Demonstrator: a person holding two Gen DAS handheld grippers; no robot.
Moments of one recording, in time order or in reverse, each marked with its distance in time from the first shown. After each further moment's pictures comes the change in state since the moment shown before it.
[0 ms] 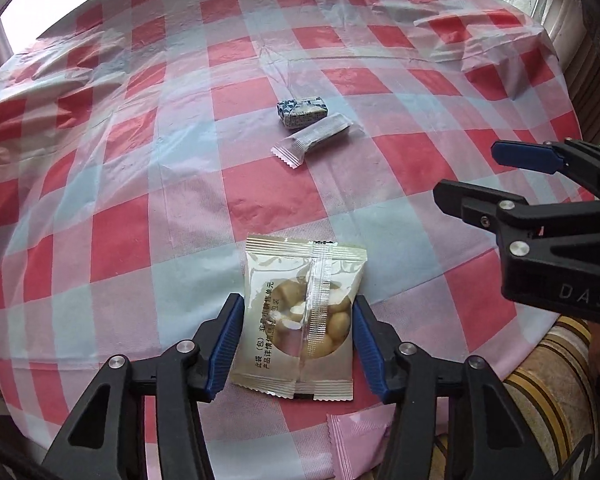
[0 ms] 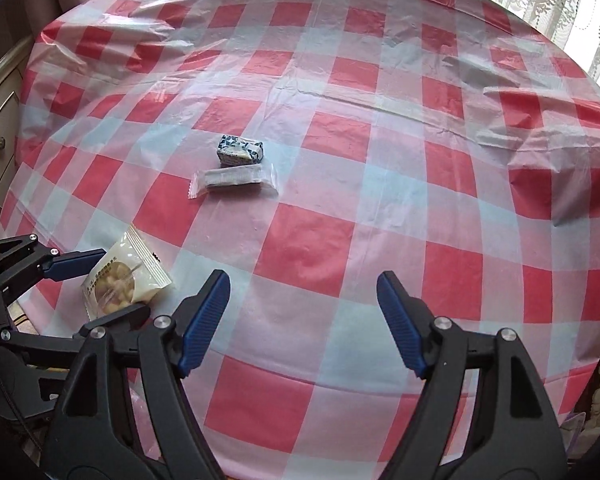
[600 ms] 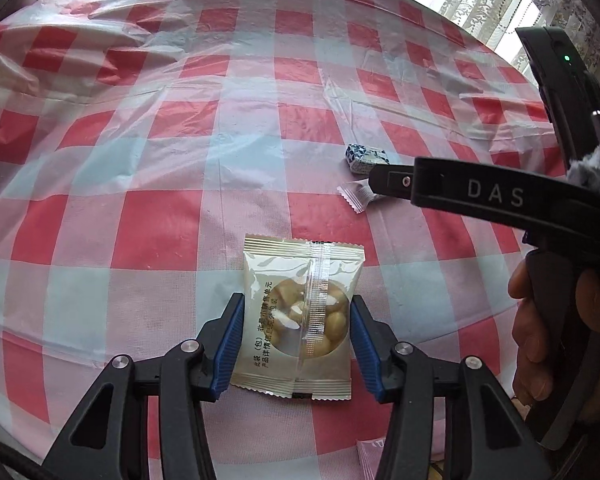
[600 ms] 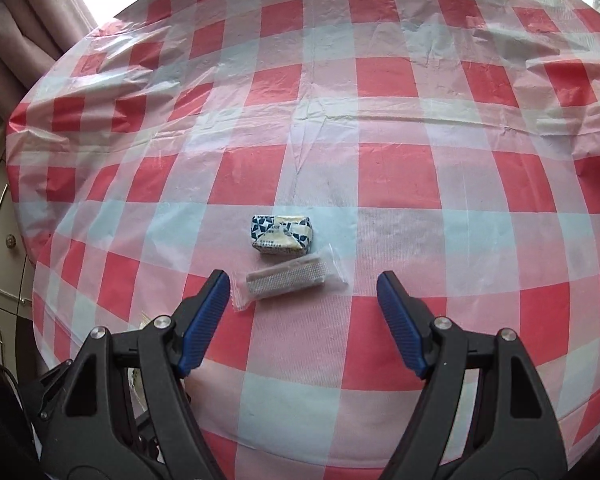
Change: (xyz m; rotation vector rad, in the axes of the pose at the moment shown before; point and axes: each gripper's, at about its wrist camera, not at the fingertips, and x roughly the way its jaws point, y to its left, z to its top) left arm 0.000 0.049 0.000 -0.235 -0.099 -0.104; right arm 0.045 0.011 0.058 0.262 0.024 0.112
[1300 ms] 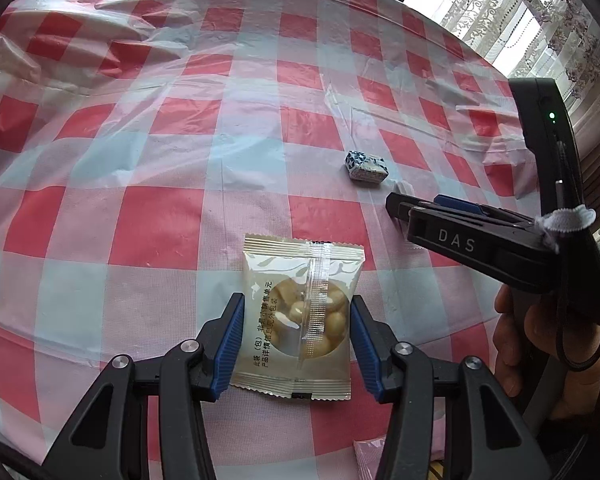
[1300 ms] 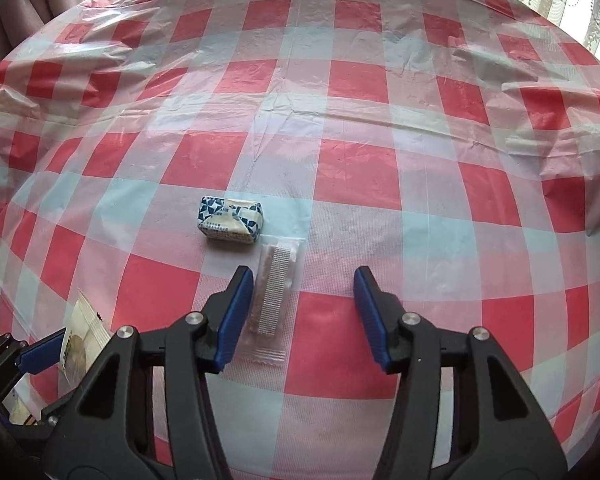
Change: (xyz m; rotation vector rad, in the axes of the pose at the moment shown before) left arm -0.003 0.009 -0.001 -0.032 -0.012 -0.053; right arm 0.004 -0.005 -0.019 -0.128 -0.054 -0.150
